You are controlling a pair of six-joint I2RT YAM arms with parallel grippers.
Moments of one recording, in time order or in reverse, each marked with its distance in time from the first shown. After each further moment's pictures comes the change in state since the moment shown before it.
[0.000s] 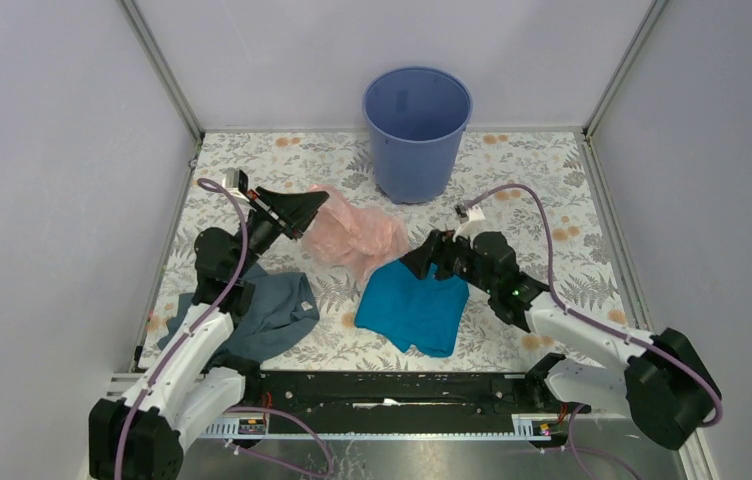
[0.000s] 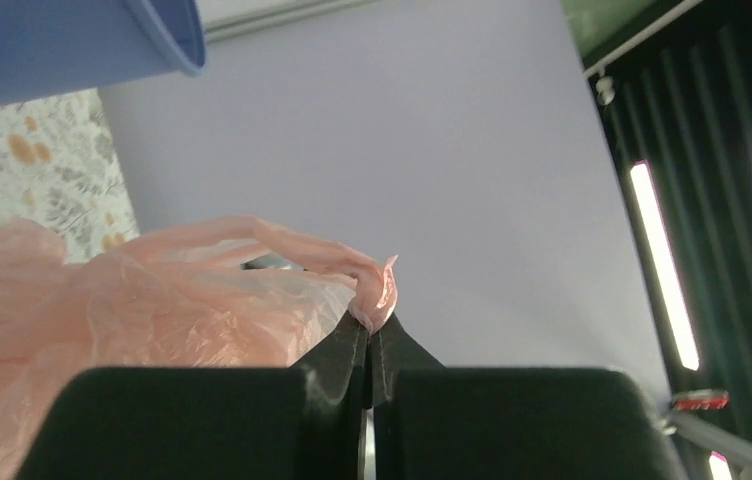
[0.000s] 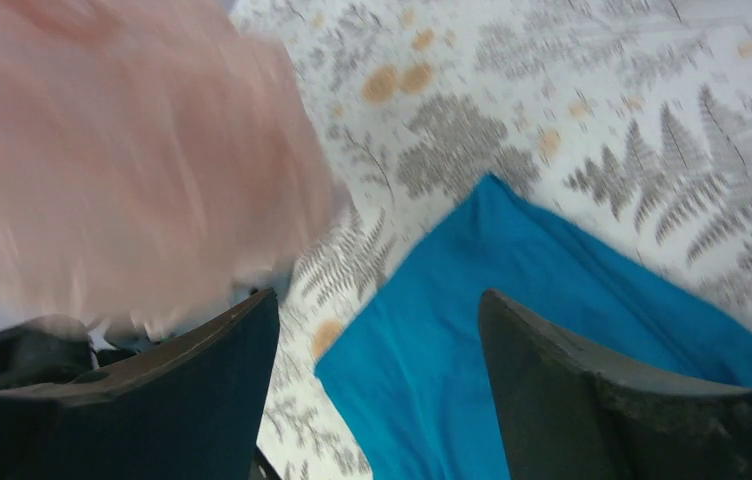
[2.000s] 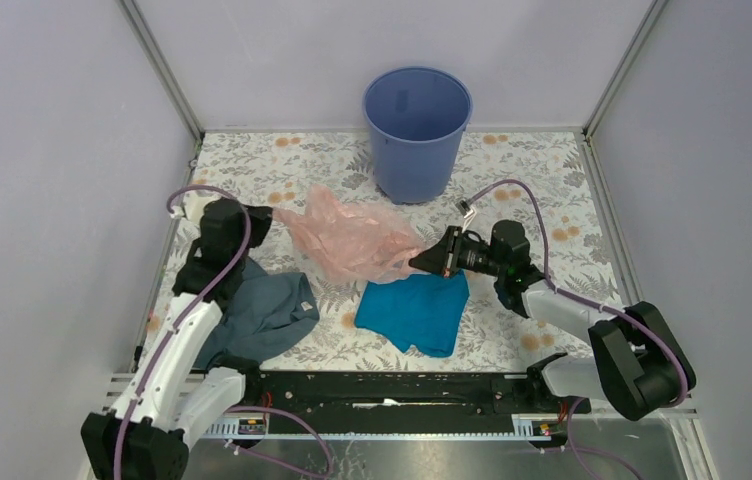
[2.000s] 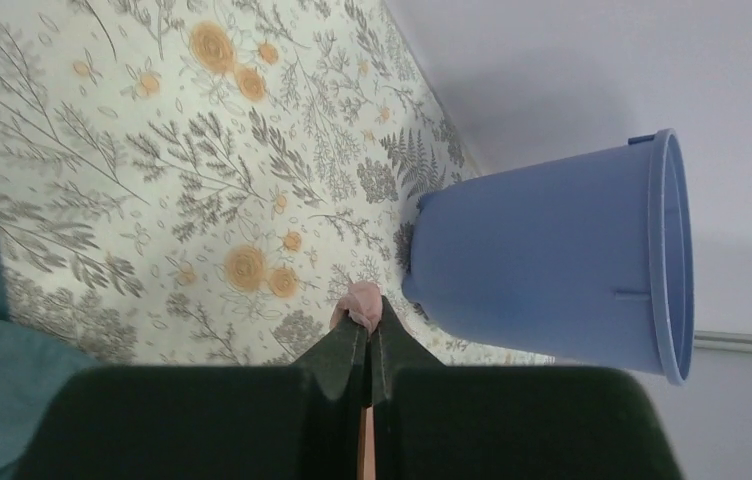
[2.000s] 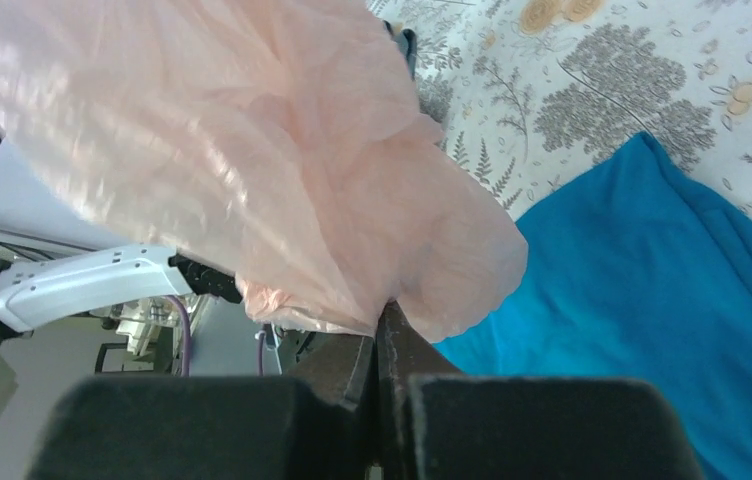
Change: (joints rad) left arm 0.007 0.019 0.271 -0.989 -0.807 0.449; right arm -0.209 0.144 -0.074 0.299 -0.583 0.171
